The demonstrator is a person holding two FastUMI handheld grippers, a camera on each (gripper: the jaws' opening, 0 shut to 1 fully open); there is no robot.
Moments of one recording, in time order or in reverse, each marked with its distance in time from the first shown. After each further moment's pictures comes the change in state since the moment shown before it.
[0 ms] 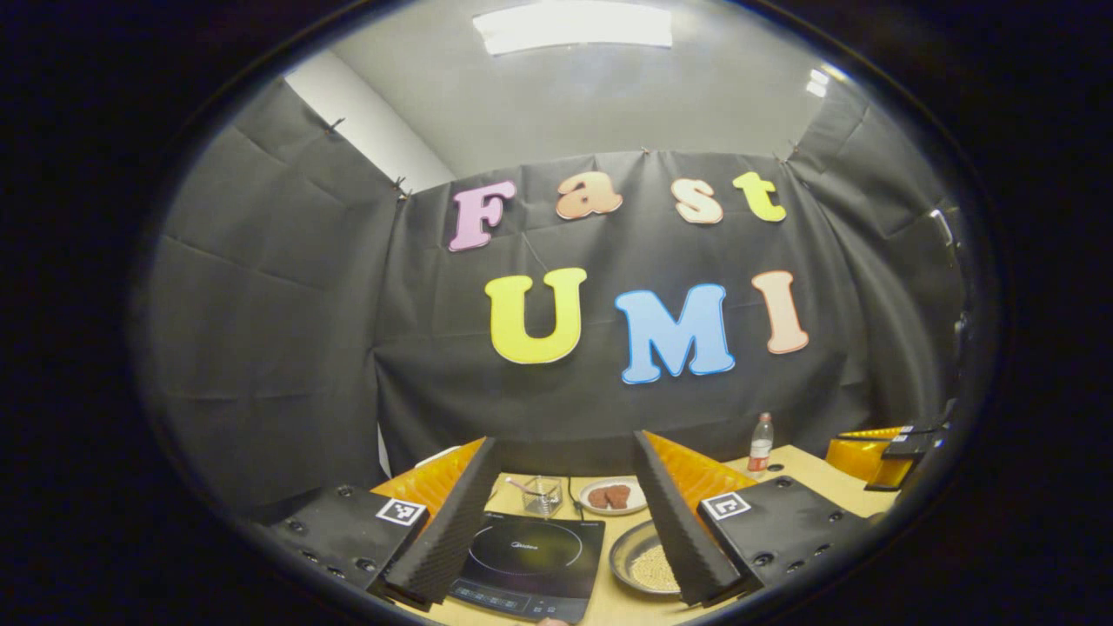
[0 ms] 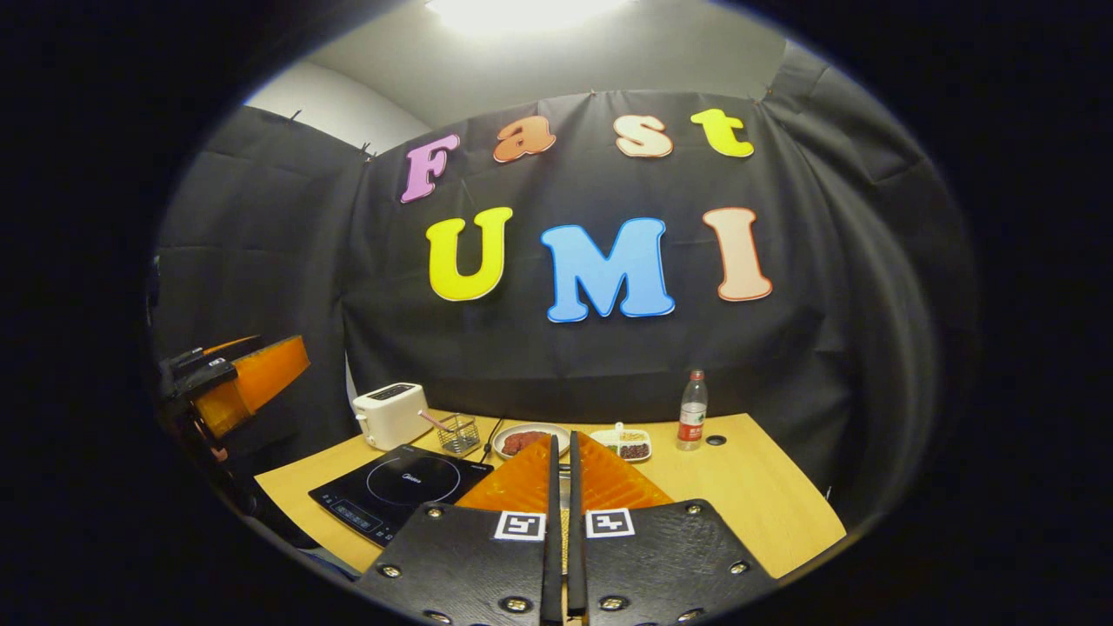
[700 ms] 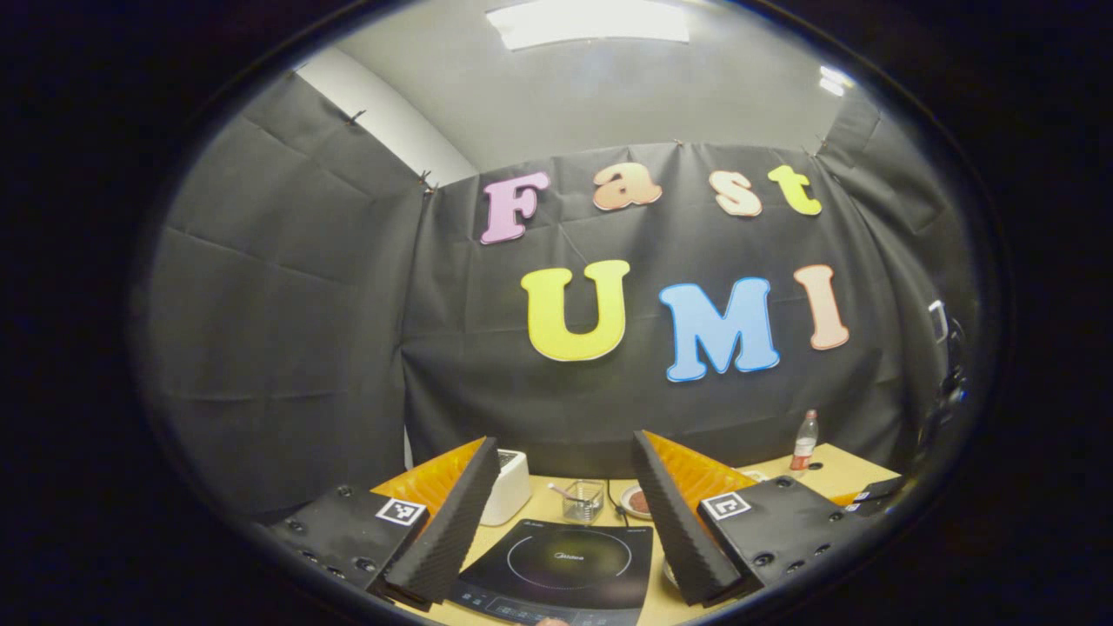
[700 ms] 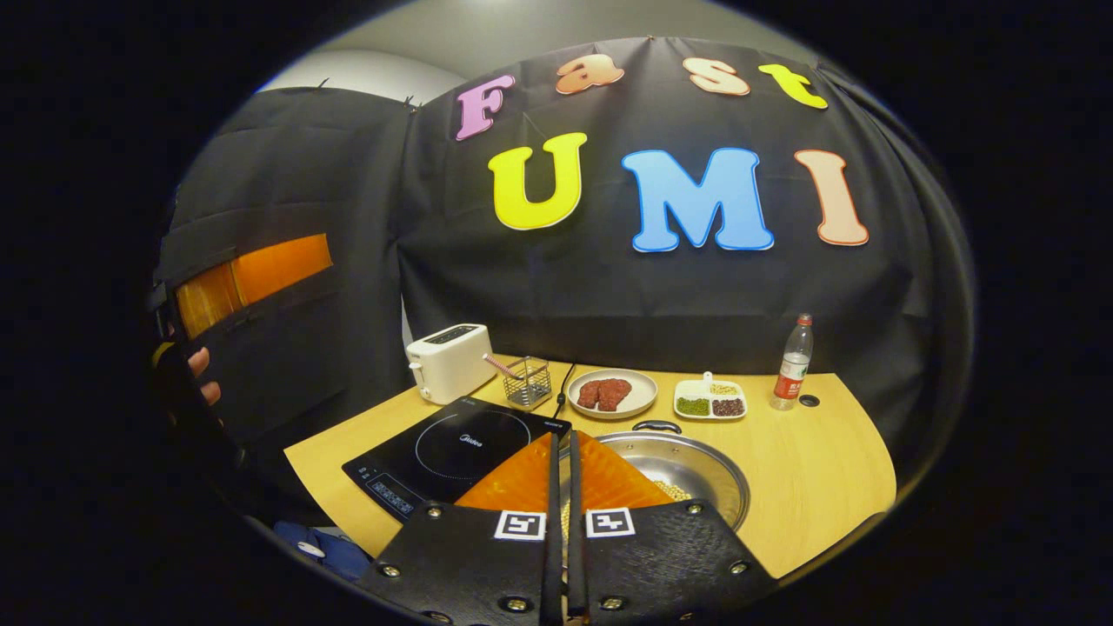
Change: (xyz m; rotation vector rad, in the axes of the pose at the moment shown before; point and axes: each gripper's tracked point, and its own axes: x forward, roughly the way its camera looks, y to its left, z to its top) left arm 0.043 0.075 -0.020 0.001 0.020 0.085; right arm 0.062 0.091 -0.082 -0.030 0.215 0.203
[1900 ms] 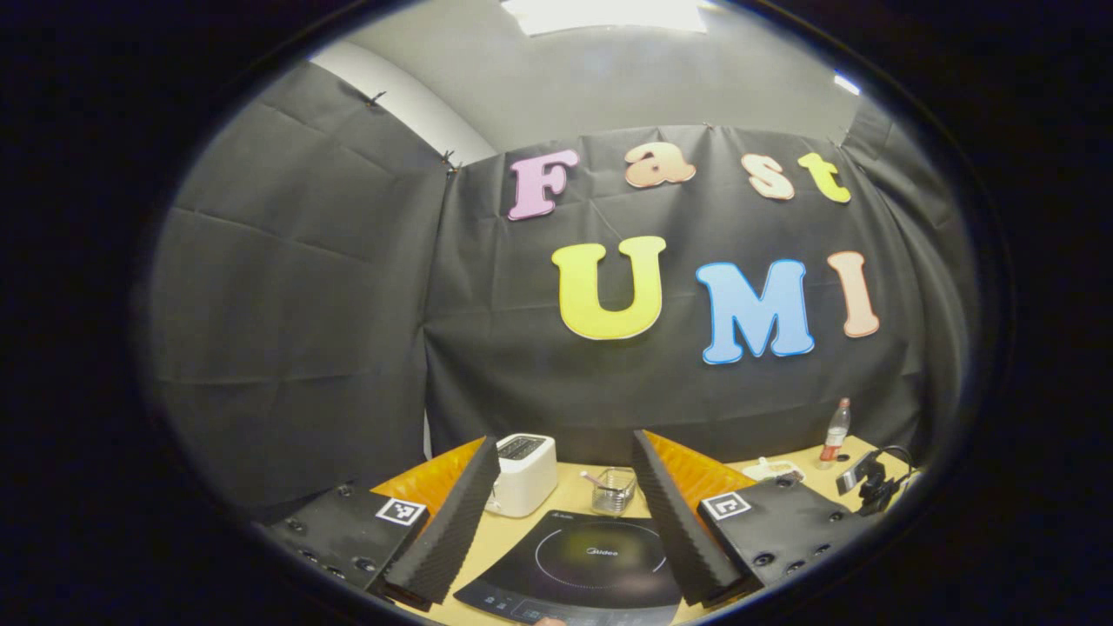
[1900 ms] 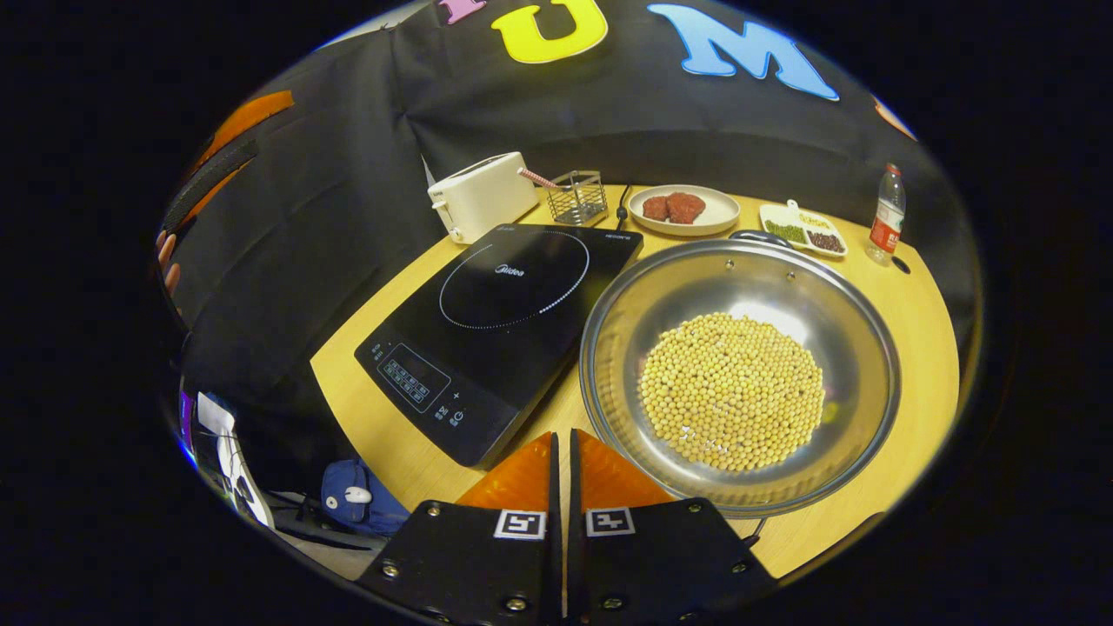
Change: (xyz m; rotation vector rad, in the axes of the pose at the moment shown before) left arm 0.032 0.042 -0.039 -0.019 0.053 0.056; right arm 0.034 0.046 -0.158 0.119 0.566 0.170
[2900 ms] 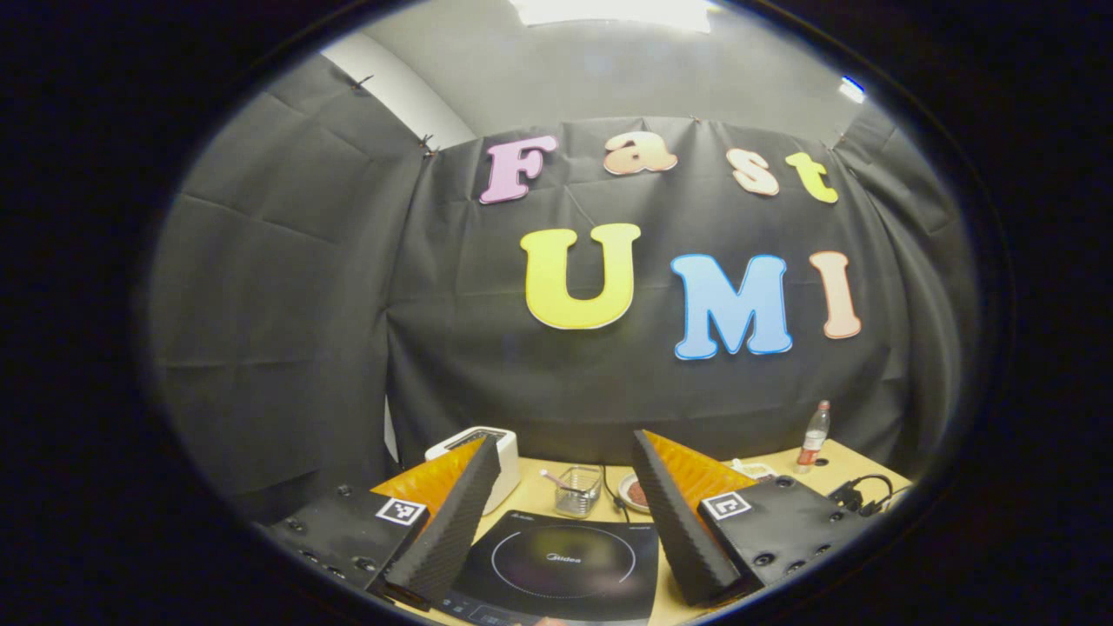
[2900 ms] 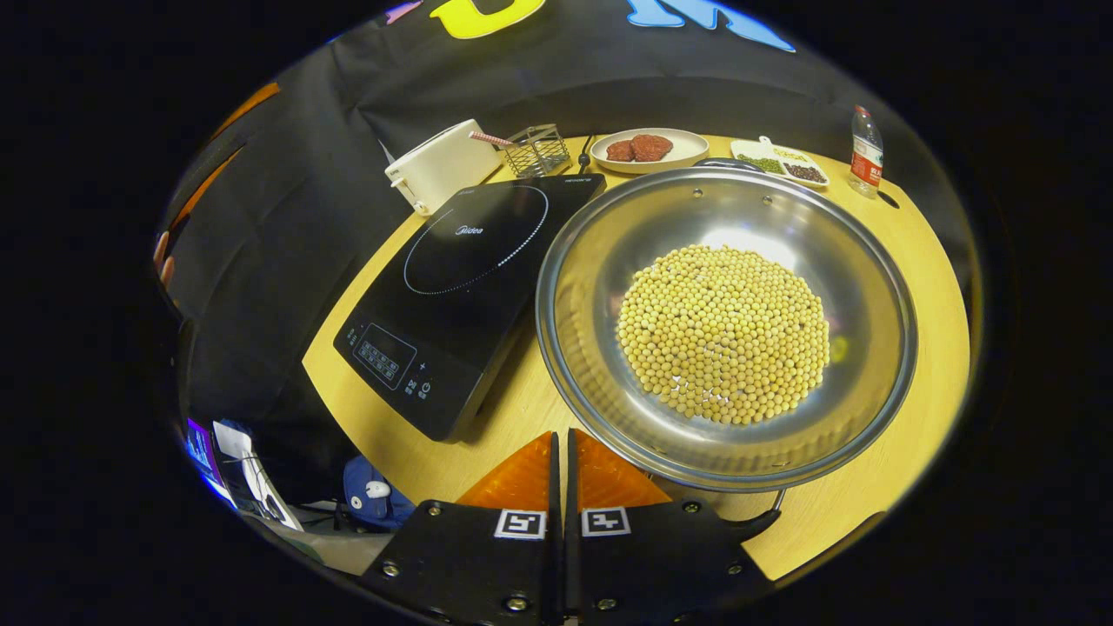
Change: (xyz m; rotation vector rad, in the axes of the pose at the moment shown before) left arm 0.042 -0.049 -0.016 -0.039 0.017 -0.110; right arm -0.004 -0.024 -0.024 0.100 0.147 -0.020
